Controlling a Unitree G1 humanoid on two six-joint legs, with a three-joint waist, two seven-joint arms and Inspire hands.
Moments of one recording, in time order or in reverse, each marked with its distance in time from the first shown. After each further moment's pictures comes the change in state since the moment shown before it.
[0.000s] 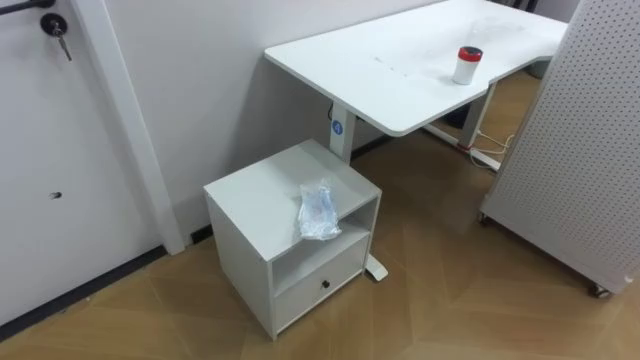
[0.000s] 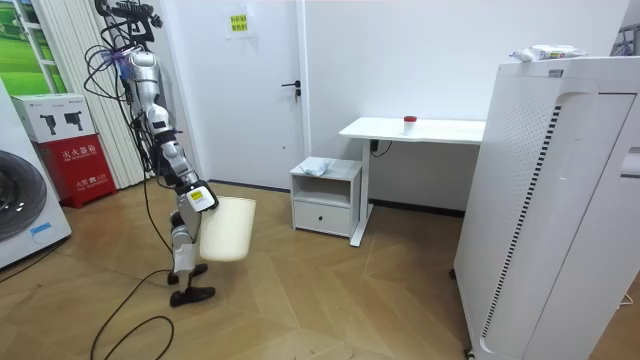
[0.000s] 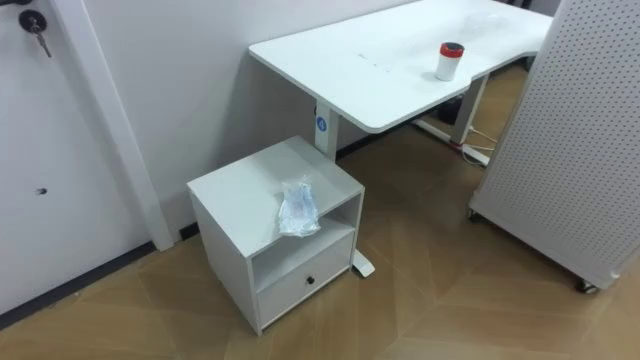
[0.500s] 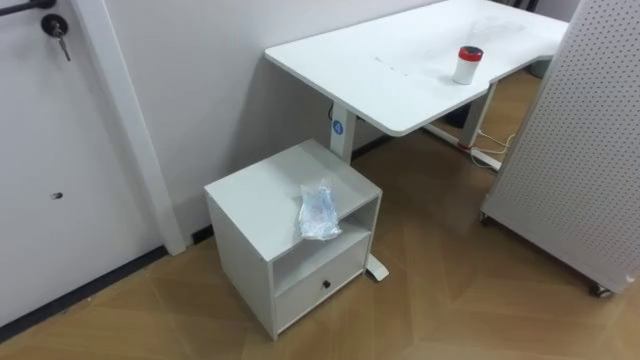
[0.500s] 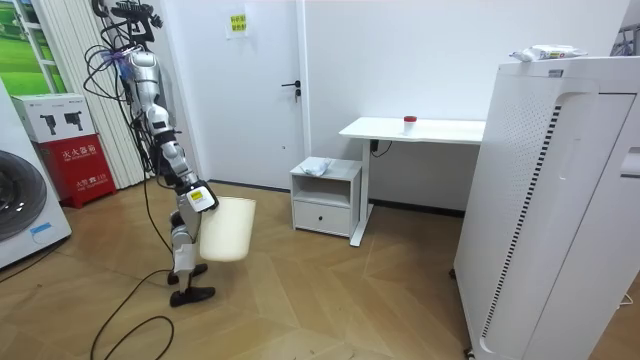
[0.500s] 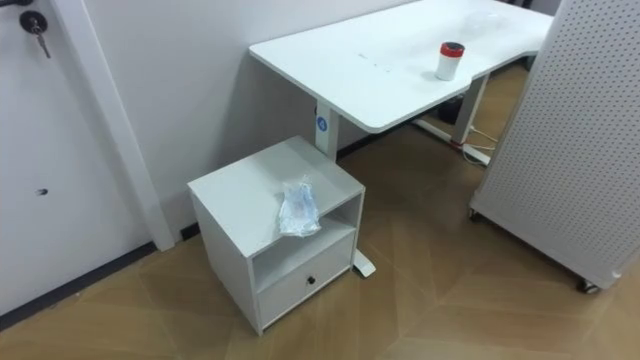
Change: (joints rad) left arm 0.014 0.000 0.000 -0.001 0.021 0.007 0.004; right arm 0.001 0.000 0.000 -0.002 0.000 0.000 -0.008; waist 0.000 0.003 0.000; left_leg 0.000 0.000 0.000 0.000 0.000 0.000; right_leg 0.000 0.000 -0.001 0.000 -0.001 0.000
